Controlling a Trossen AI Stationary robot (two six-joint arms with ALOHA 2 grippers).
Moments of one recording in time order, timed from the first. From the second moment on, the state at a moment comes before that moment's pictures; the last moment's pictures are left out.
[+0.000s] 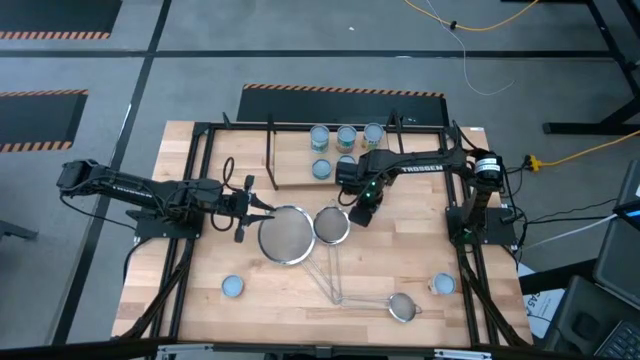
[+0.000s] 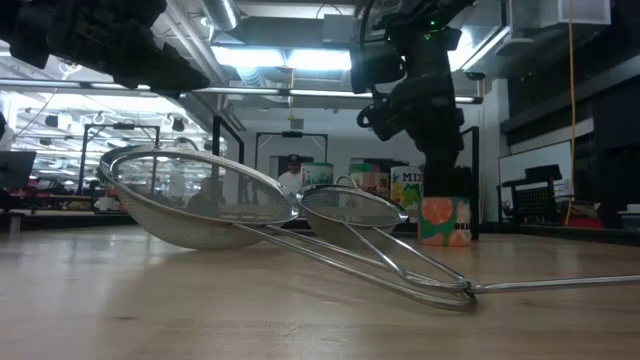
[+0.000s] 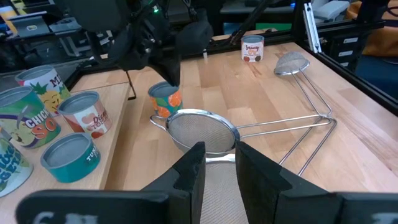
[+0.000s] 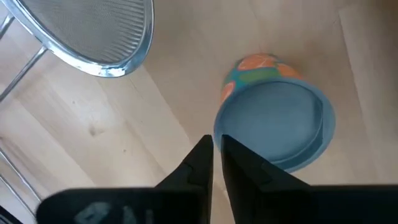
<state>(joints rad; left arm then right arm) -0.07 0.74 0.30 0.21 -0.04 0.11 -0.17 1.86 1.39 -1.13 -0.20 0.31</state>
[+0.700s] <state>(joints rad) -0.07 0.74 0.30 0.21 -0.04 0.11 -0.15 1.86 1.39 -1.26 -0.17 0.17</state>
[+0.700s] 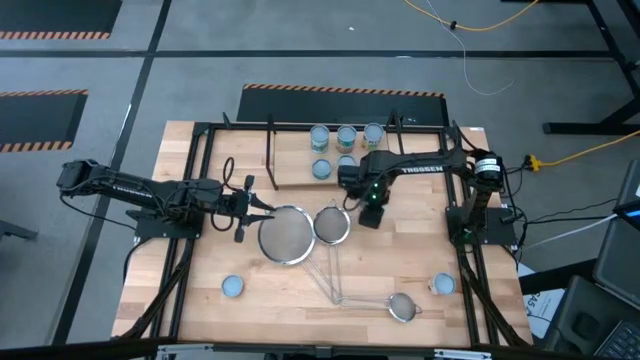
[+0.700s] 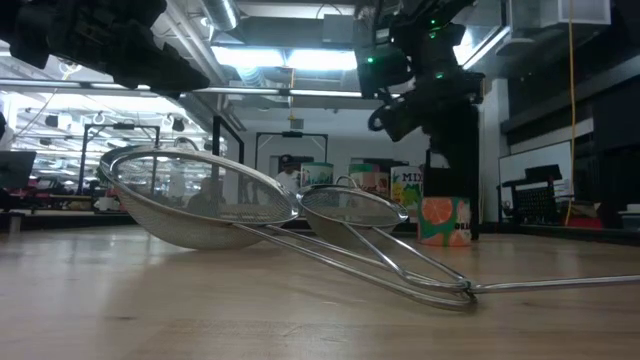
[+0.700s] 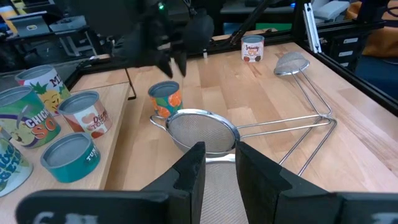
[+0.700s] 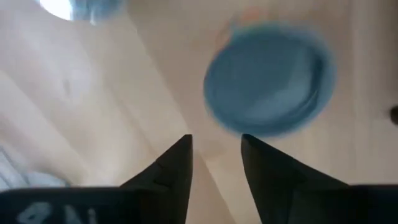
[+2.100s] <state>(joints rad) -0.08 0.74 0.30 0.21 -0.04 0.08 -0.02 1.85 1.27 -1.16 0.11 -0.27</state>
